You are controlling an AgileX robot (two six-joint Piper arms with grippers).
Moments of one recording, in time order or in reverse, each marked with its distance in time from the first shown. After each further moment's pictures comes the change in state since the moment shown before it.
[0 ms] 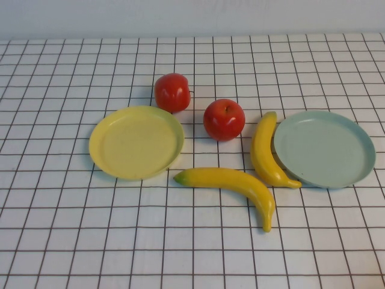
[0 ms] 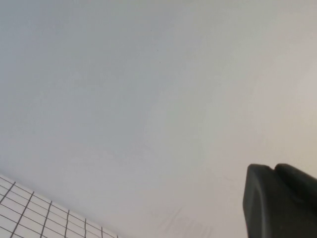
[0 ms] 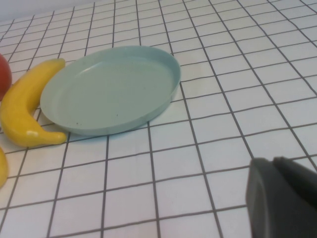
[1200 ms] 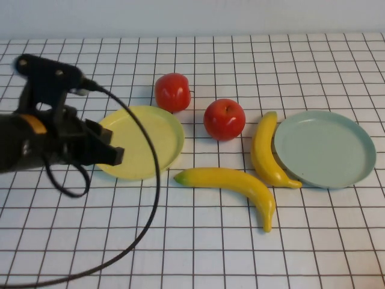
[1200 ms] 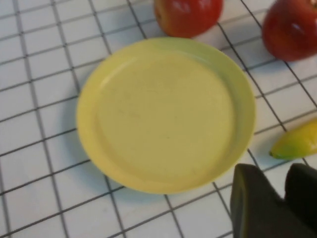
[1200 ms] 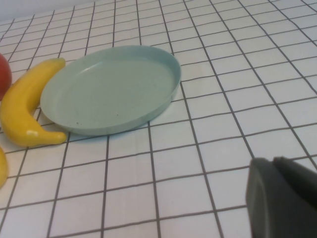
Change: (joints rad) right arm 0.000 0.000 0.000 0.000 0.000 0.000; left arm -0.321 1.256 -0.905 -0.247 0.736 0.940
